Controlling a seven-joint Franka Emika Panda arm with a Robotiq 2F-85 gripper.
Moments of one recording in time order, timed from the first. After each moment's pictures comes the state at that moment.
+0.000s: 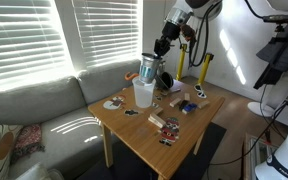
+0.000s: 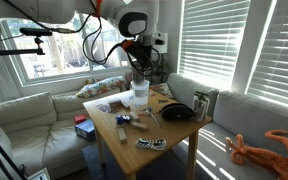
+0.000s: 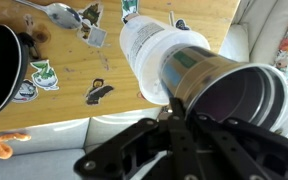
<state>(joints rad) 0.03 -0.03 -0.09 -1.75 0.43 1.98 -0.14</state>
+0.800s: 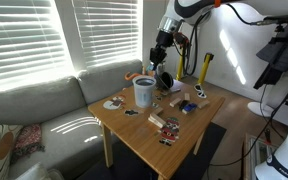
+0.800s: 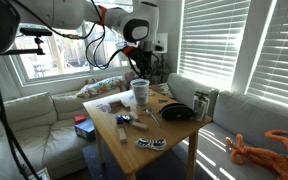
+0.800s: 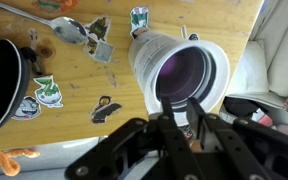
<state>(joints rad) 0.03 0.05 -0.06 -1.70 0.35 1.95 -0.08</state>
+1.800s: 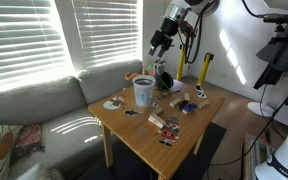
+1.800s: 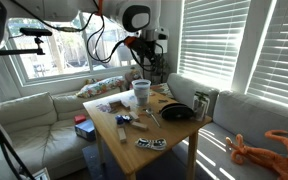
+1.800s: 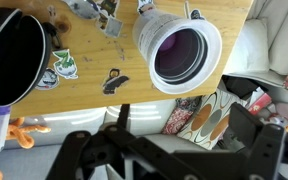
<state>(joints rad) -0.02 0.01 -0.06 -1.66 0.35 1.95 -0.08</state>
